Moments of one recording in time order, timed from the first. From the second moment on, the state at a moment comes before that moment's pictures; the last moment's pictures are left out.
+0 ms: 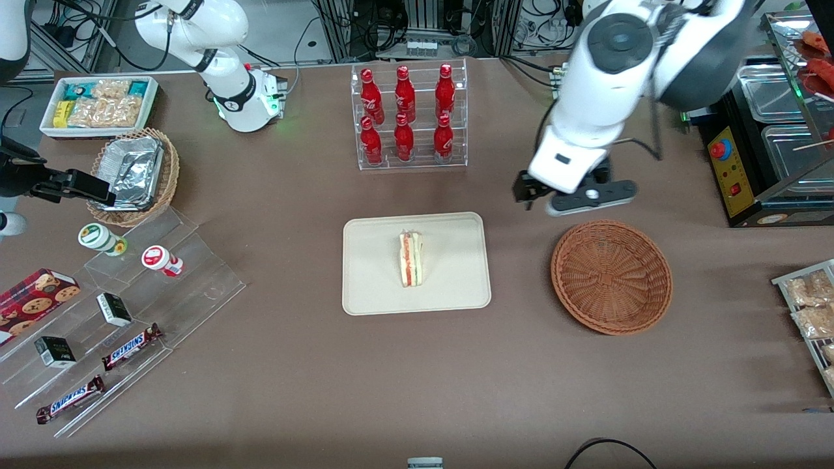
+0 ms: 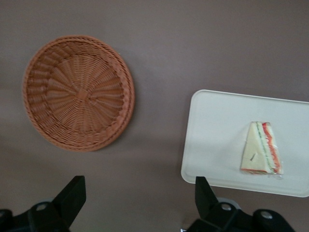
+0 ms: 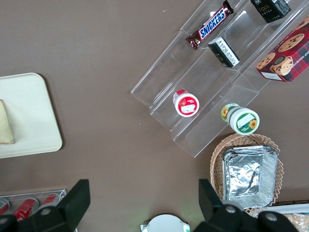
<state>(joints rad) -0.03 0.06 -0.46 -1.70 0.09 1.76 -0.68</state>
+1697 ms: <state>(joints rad) -0.01 -0.06 -0.09 -1.67 0.08 1.59 -0.22</state>
